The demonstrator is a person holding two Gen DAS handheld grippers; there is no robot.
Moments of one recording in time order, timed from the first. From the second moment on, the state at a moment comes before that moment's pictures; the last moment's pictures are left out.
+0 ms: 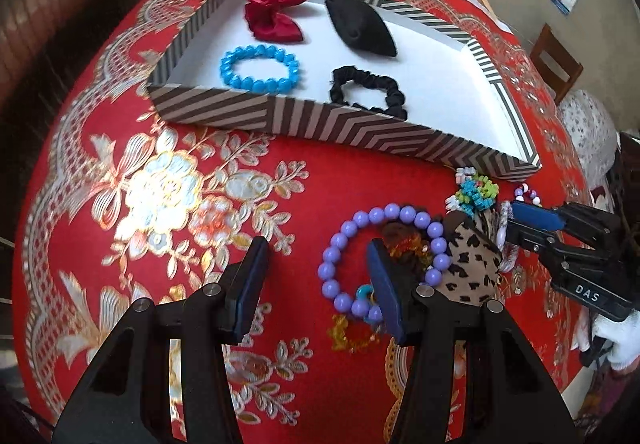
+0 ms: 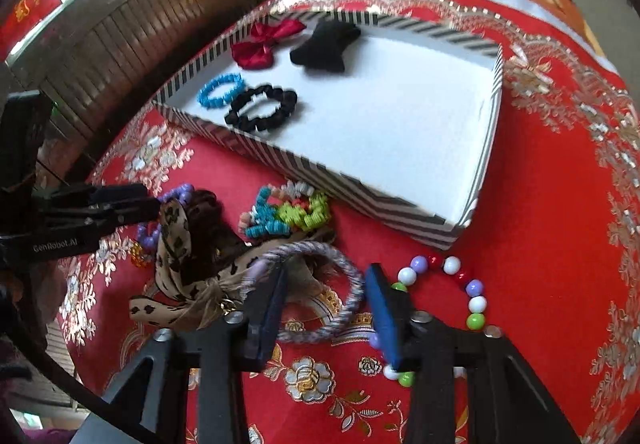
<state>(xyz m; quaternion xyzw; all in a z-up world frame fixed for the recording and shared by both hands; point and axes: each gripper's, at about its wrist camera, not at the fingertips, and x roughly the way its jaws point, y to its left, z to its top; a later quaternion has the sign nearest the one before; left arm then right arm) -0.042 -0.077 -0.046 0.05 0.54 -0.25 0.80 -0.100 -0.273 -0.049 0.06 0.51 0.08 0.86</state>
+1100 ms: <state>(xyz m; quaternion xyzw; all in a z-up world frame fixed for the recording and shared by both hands) -0.066 -0.057 0.046 0.02 0.47 -0.26 0.84 -0.110 -0.287 -0.035 0.07 0.49 0.07 0.87</state>
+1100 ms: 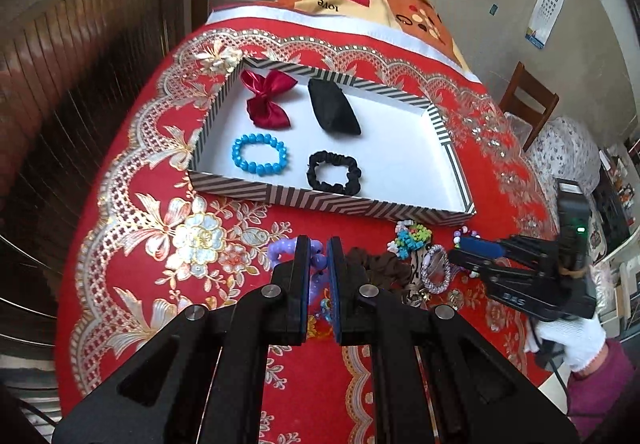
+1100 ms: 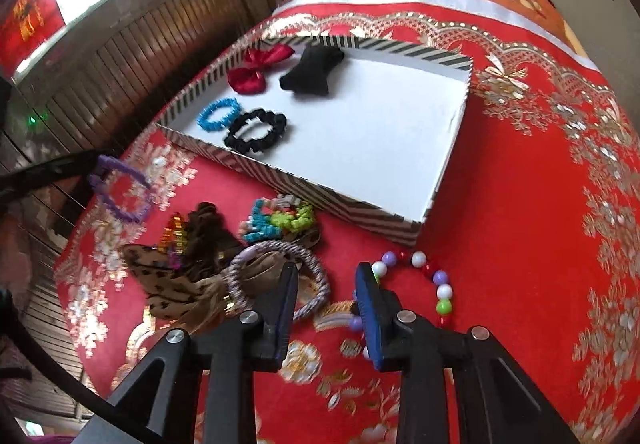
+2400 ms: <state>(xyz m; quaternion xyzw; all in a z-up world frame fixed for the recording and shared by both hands) -0.001 -0.128 0.086 0.08 0.44 -0.30 0.85 -0.081 -0.322 0.032 0.15 0.44 0.01 0.89</state>
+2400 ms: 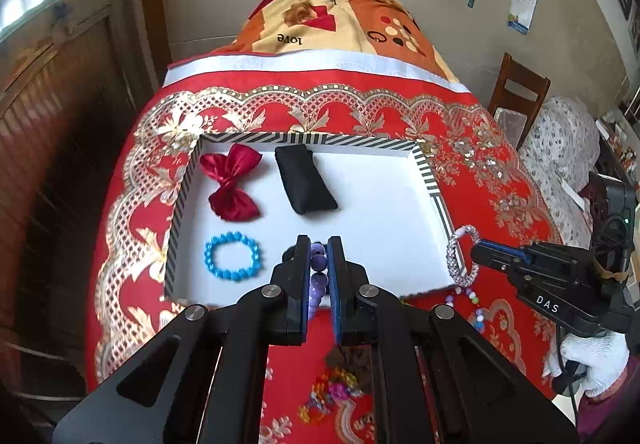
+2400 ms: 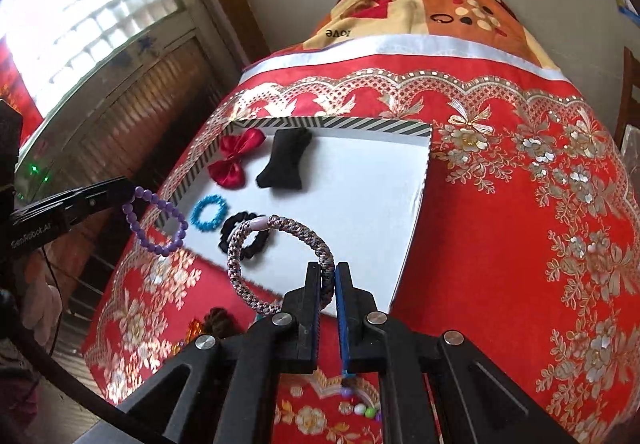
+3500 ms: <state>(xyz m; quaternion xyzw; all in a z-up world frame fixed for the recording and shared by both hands) 0.147 -0.258 0.012 0.08 0.51 -0.36 0.78 0.050 -0.381 -0.031 0.17 0.51 -0.09 0.84</state>
